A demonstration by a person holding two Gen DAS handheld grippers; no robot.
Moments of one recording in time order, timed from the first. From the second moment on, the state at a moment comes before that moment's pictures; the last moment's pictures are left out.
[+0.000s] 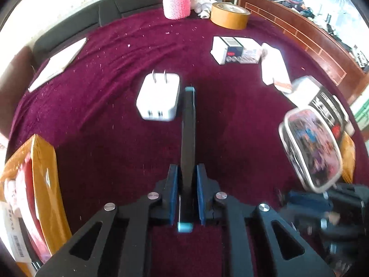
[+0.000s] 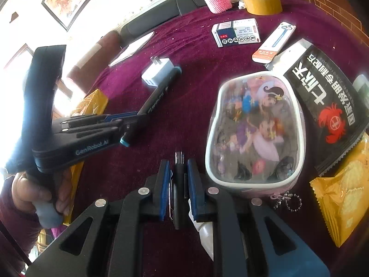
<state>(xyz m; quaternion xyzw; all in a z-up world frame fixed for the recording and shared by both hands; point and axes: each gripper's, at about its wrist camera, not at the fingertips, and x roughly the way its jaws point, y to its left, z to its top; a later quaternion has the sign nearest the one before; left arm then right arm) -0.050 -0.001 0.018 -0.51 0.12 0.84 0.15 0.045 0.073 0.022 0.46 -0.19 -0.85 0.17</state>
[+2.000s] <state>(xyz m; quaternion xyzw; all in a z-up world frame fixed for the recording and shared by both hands) 0.095 -0.284 0.017 -0.43 -0.23 0.87 -0.01 0.038 -0.189 0.056 0.51 -0.01 -0.81 0.28</state>
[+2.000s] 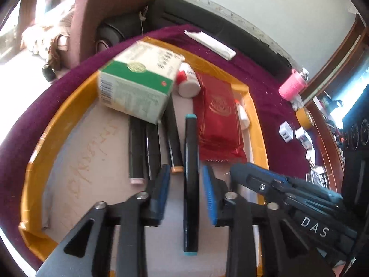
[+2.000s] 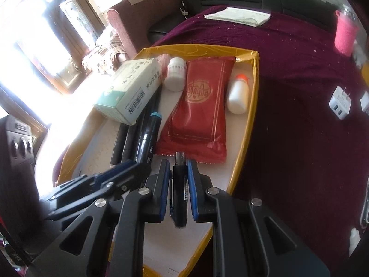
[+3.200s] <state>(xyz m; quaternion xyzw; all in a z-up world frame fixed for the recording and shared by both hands) 0.140 -0.216 0.303 -0.25 -0.14 0.95 0.14 0.105 0.079 0.373 0.24 0.03 -0.97 0.06</state>
